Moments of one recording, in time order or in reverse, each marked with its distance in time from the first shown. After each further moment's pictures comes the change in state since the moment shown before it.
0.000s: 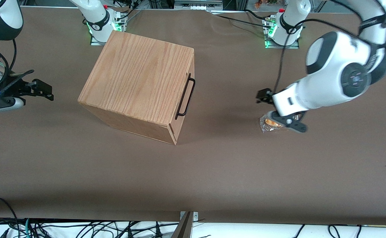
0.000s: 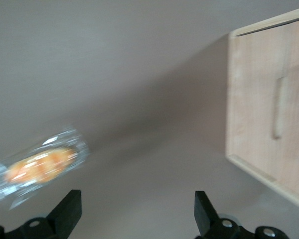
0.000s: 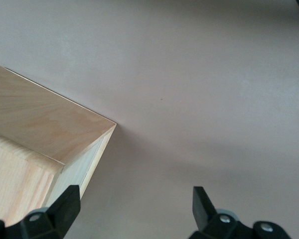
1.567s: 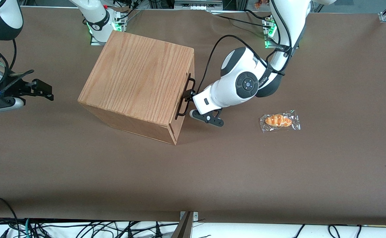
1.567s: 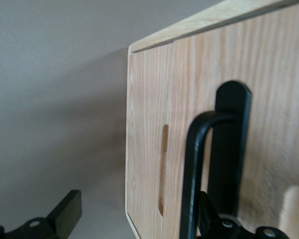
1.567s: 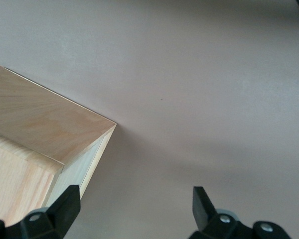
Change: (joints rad) arm -0.279 0.216 0.005 0.075 -0.194 0.300 -0.233
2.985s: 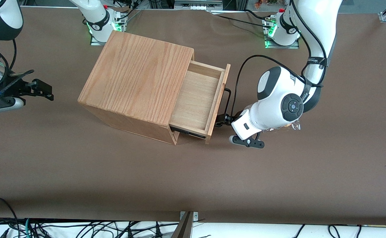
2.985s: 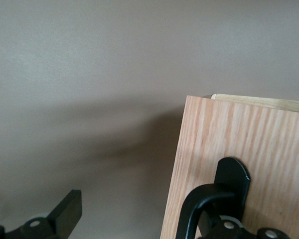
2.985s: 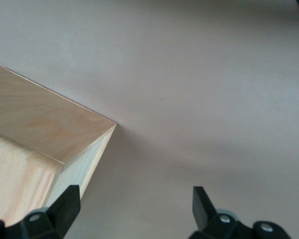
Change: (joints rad) arm 0.188 0.001 0.007 0.013 0.102 -0.040 0.018
